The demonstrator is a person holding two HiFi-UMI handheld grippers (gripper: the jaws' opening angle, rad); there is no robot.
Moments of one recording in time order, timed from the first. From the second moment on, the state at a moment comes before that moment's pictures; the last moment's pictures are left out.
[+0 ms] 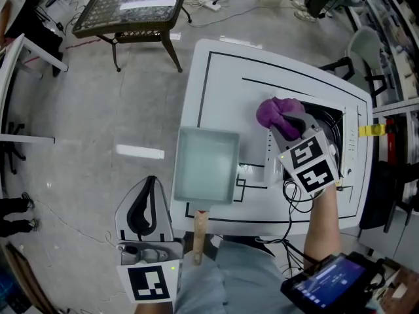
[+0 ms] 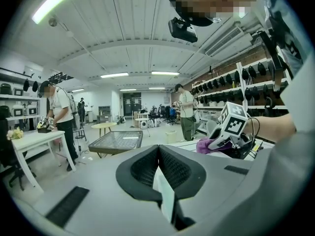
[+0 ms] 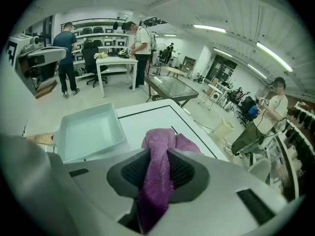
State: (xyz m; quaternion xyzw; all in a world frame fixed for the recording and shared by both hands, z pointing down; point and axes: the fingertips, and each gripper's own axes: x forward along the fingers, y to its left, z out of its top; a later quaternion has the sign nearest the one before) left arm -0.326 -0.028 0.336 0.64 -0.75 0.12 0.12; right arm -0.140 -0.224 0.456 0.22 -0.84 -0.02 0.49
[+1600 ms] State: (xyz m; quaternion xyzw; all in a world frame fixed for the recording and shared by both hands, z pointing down) left arm -0.336 0.044 0.281 0.64 -0.76 0.09 0.07; right arm -0.165 -0.182 0.321 0.30 -0.88 -0.13 0.34
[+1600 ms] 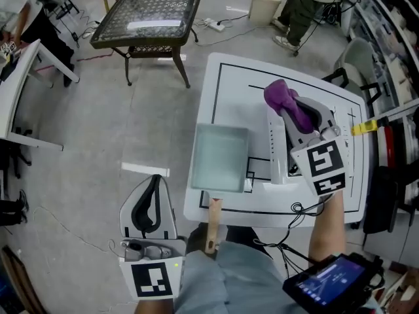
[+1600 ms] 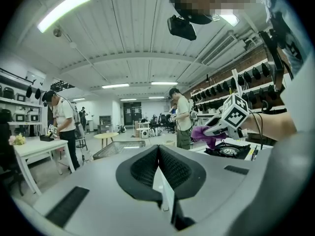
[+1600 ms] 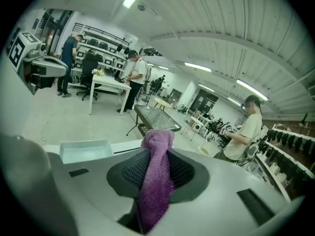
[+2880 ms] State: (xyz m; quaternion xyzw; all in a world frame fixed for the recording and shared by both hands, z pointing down) left arm -0.298 0.043 0.329 0.71 -0.69 0.12 0.09; right arm -0.106 -0.104 0.451 0.28 -0.86 0.01 0.42
